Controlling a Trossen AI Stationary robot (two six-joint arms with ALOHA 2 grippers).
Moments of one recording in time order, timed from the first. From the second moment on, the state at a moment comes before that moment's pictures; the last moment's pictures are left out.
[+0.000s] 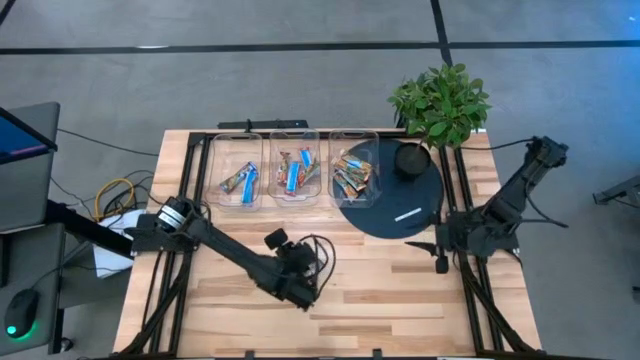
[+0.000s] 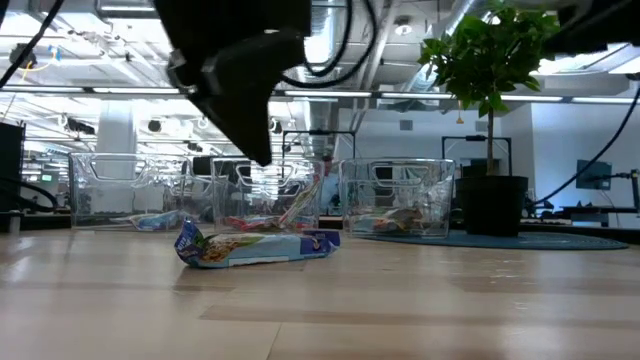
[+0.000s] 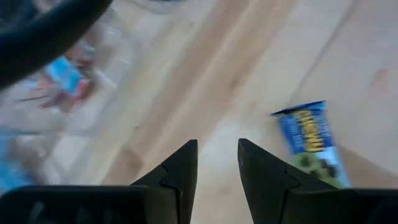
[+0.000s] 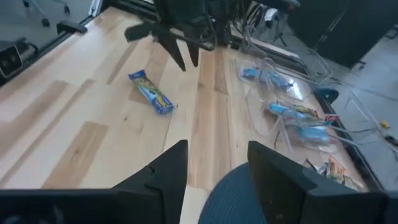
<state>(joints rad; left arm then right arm) -0.48 2.01 1.52 -1.04 -0.69 -1.00 0.81 0.64 0.51 -0.43 0.76 0.05</state>
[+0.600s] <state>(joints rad) -0.40 2.01 1.54 -0.77 -0.29 -0.77 1.05 0.63 0.40 -0.35 0.93 0.07</state>
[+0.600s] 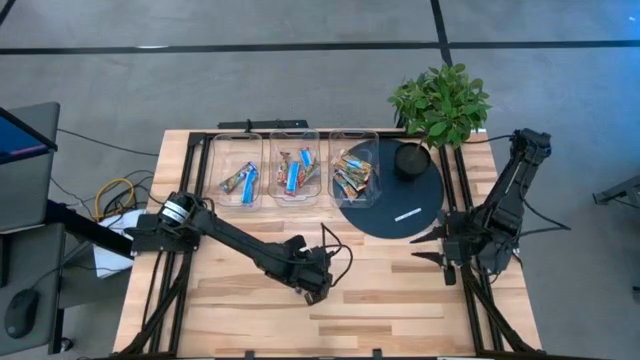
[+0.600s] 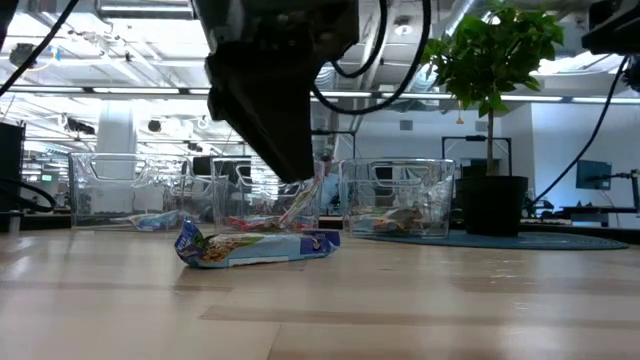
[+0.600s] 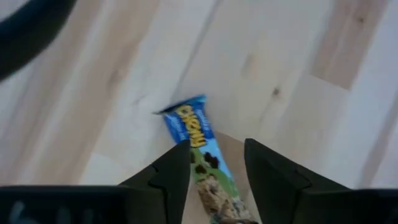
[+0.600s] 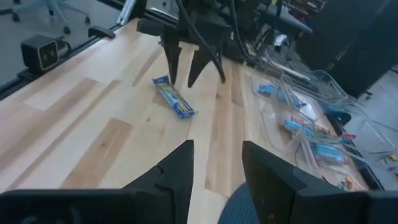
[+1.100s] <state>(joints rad) -0.39 2.01 1.47 -0.71 -0.26 -0.73 1.06 0.63 0.40 -0.33 0.93 0.07</state>
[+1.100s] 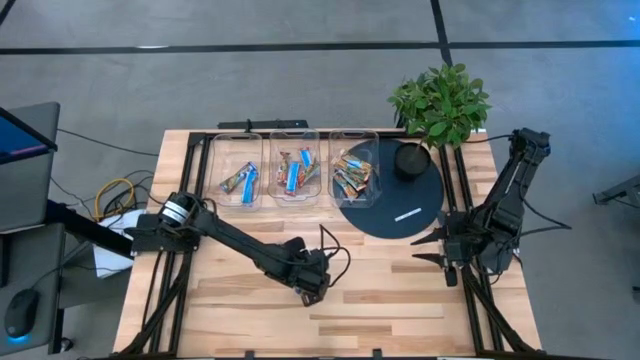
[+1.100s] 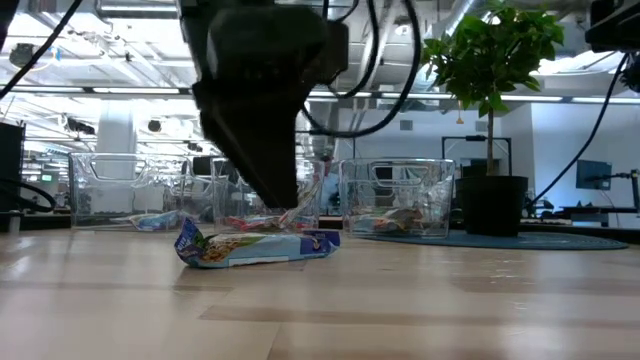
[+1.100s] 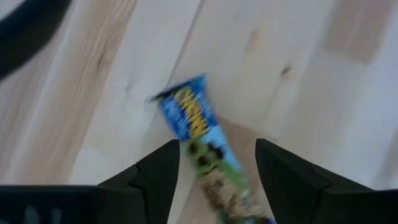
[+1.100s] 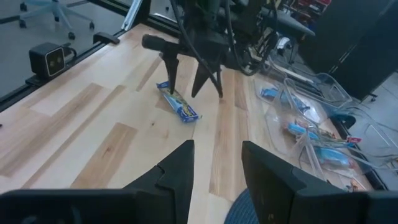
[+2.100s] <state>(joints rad) -0.39 2.02 1.34 -0.58 -0.20 -0.71 1.06 0.63 0.40 -0.33 0.93 0.07</state>
